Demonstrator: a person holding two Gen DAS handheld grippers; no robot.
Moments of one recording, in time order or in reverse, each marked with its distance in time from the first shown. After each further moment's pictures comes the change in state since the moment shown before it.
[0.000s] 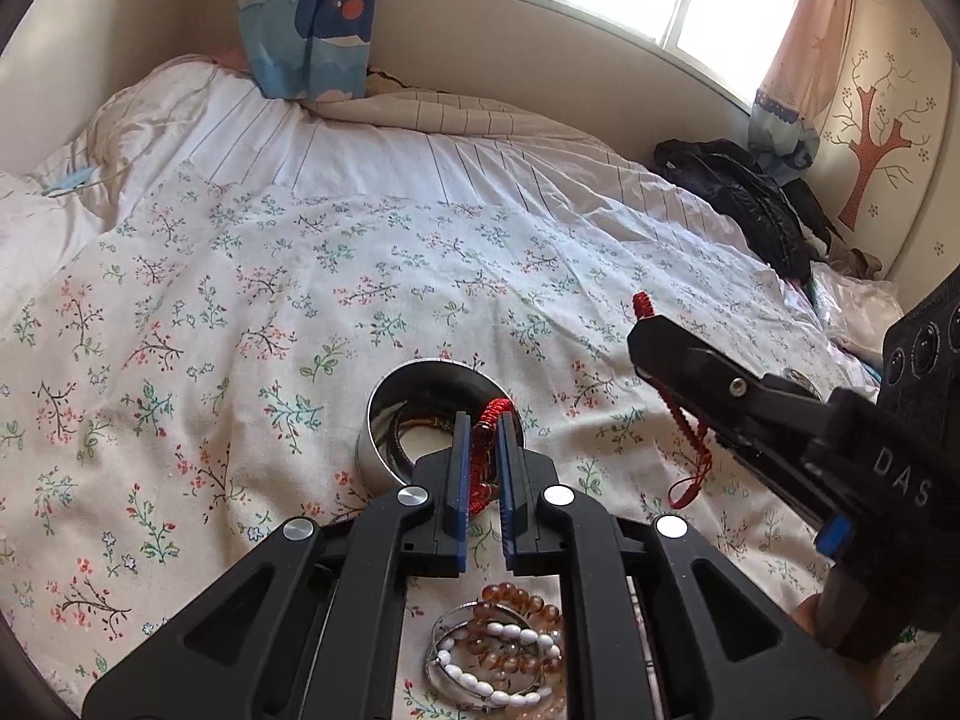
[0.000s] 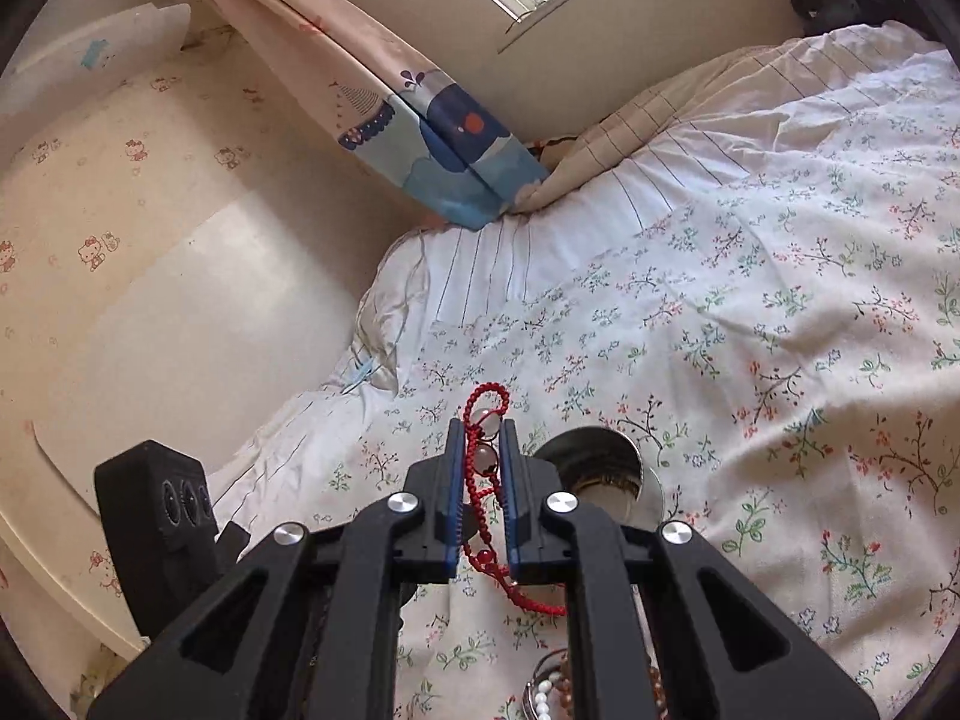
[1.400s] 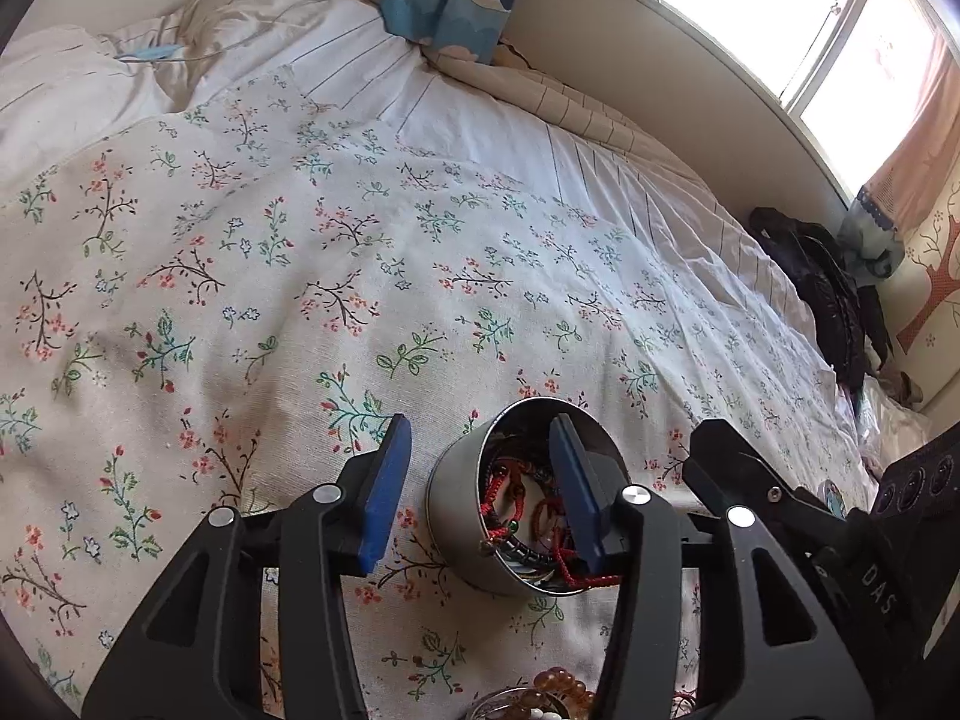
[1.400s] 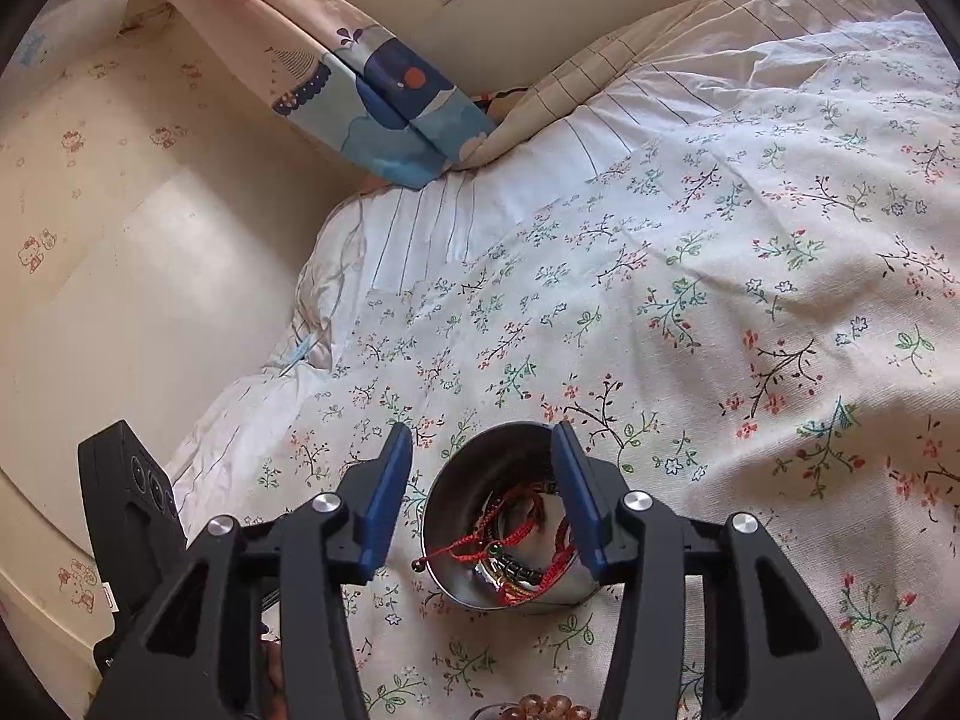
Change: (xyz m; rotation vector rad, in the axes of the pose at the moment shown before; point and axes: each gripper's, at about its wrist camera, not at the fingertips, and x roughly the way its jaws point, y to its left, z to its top) left arm 0.058 0.070 0.008 -0.304 0.033 0.072; right arm 0.057 -0.043 -0.001 0.067 0.114 -0.104
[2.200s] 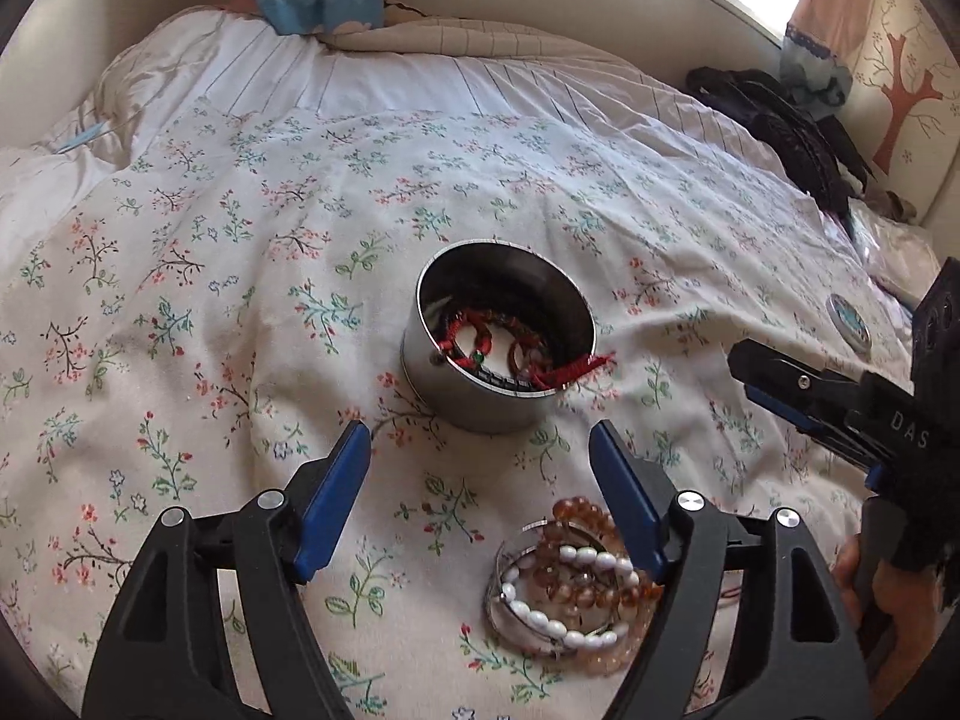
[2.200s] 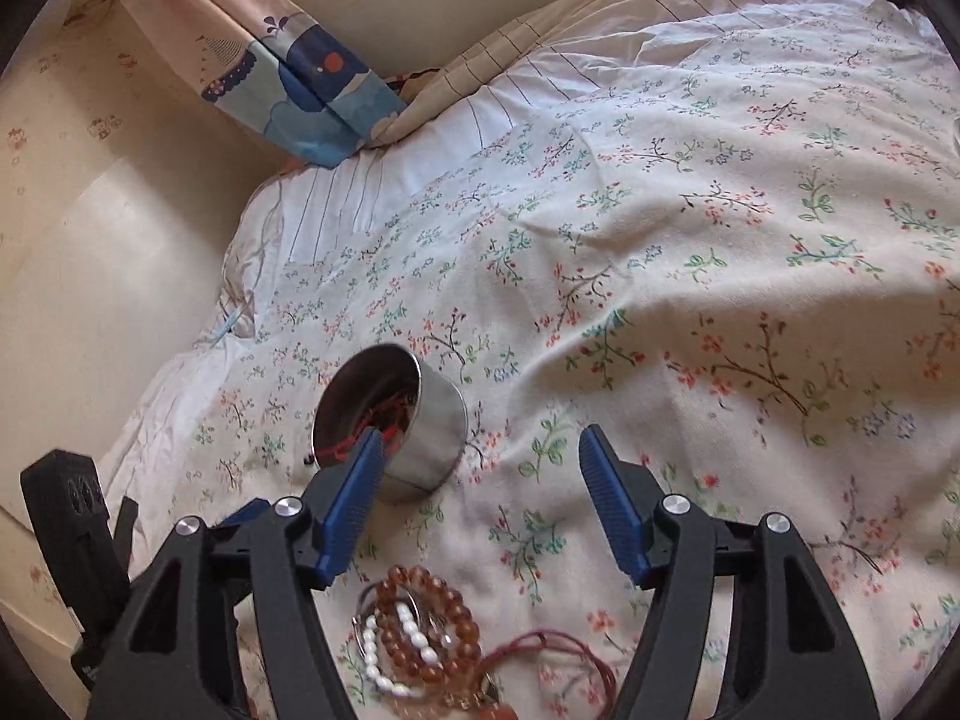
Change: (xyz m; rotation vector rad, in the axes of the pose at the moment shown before) left arm -0.036 -0.032 -0.063 0.361 0.140 0.031; right arm -0.076 -0.036 -0.041 -0.018 0.083 -0.230
